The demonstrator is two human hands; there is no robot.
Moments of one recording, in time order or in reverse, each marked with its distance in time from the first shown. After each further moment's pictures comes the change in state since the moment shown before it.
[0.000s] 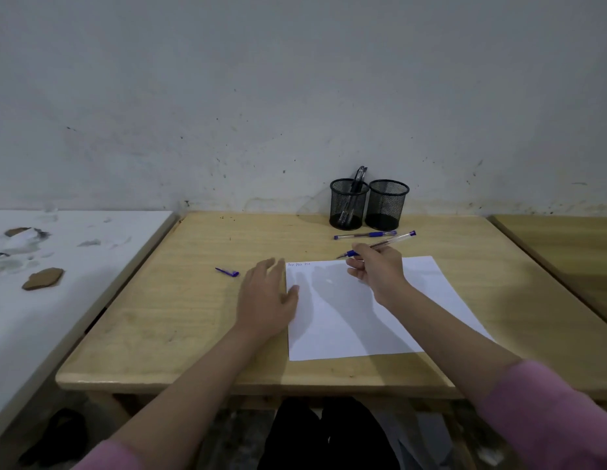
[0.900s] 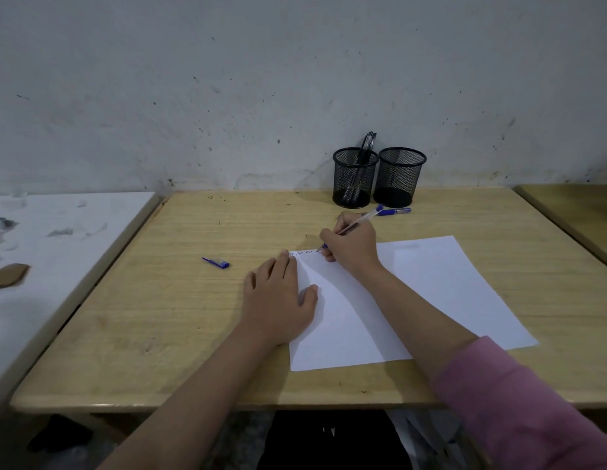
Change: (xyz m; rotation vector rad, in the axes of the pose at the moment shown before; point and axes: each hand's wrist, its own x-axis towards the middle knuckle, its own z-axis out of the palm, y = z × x) left_hand 0.011 0.004 0.028 0.275 -0.229 0.022; right_hand 0.035 0.028 0.045 -0.289 -0.109 -0.370
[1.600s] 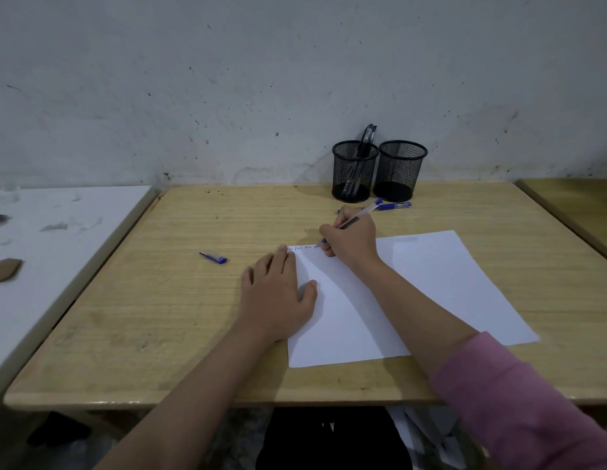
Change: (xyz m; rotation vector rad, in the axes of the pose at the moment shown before) left_hand -0.001 0.002 -0.001 0.015 -0.012 -0.002; right_hand 0.003 0.003 0.001 0.009 0.005 0.028
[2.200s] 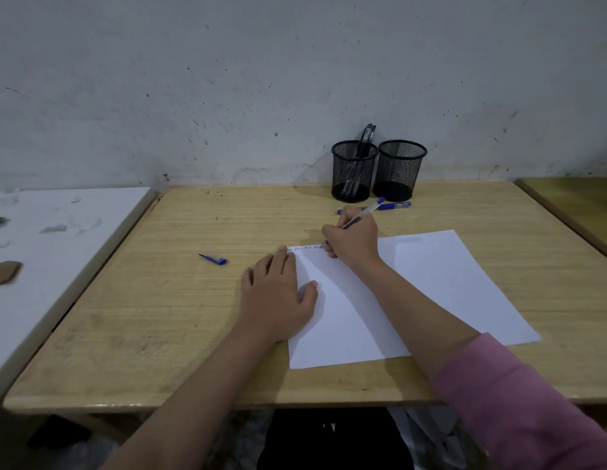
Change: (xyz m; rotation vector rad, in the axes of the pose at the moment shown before) left_hand -0.001 0.001 -0.002 -0.021 -0.001 -0.003; right_hand 0.000 0.001 -0.001 -0.019 0.069 0.000
